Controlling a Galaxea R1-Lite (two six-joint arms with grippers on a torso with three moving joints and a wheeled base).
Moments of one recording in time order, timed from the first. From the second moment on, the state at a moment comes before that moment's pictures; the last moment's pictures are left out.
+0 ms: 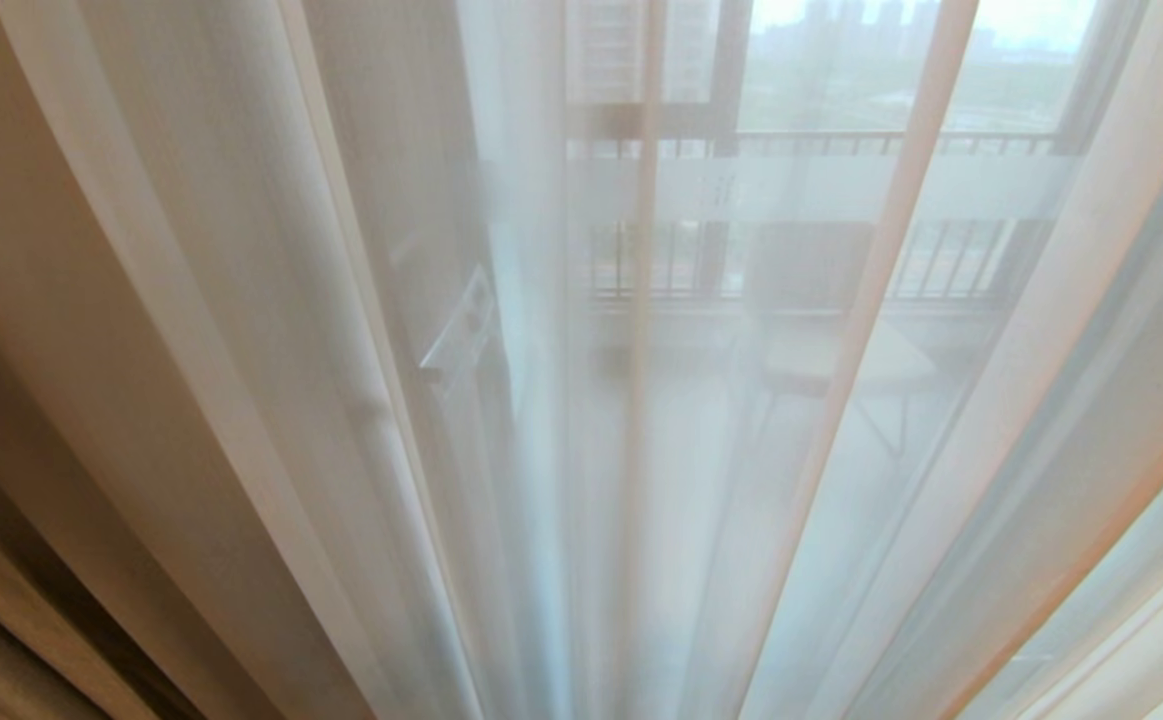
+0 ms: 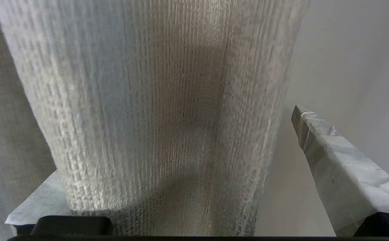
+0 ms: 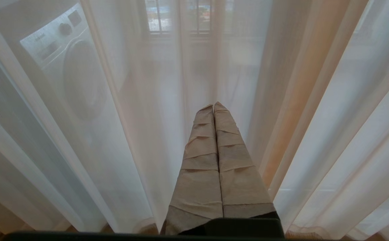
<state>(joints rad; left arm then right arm) 0.87 2.30 -1.91 -0.64 -0.26 -0.21 0.01 0.00 0.00 -0.01 -0.01 0.02</state>
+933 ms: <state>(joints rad) 0.87 2.37 -1.99 -0.70 -0.27 -0.22 0.01 0.00 0.00 -0.01 -0.01 0.02</state>
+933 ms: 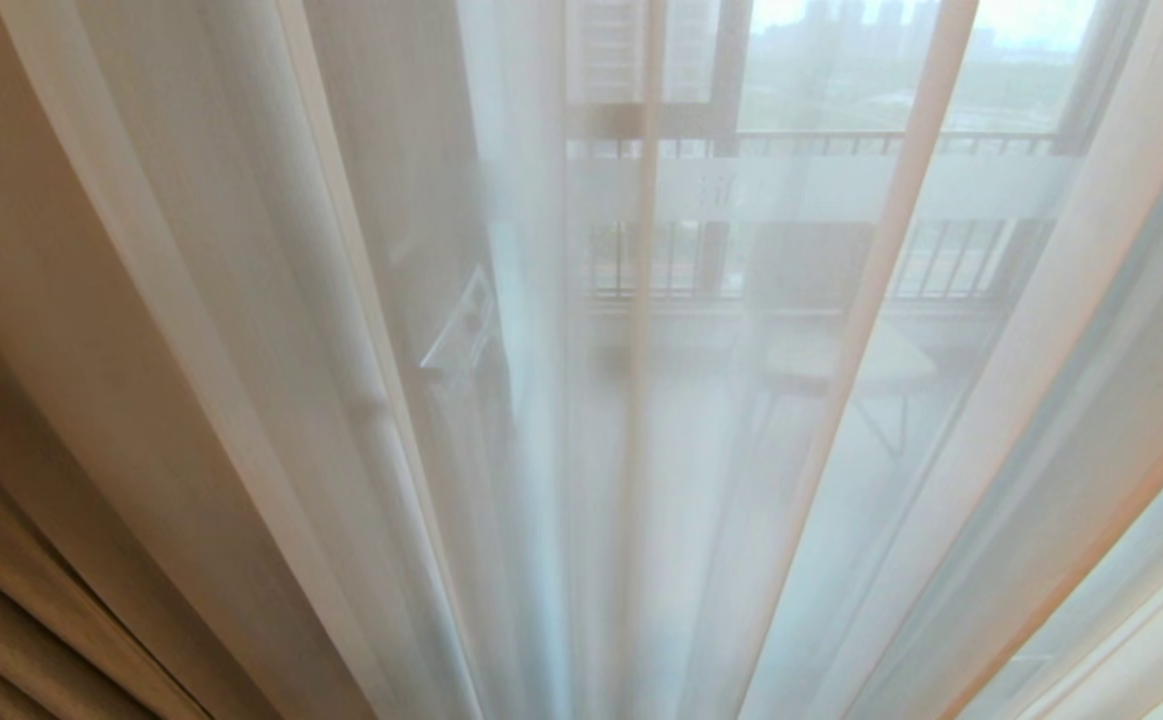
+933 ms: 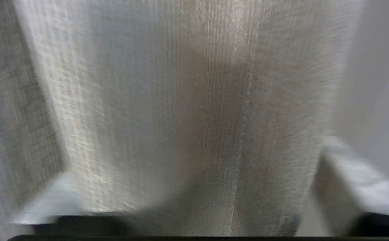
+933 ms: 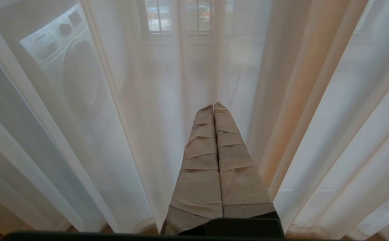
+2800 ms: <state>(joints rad) 0.75 2.09 -1.81 -0.75 -0.27 -0.32 0.01 0.00 0.00 -0.01 -0.01 0.02</state>
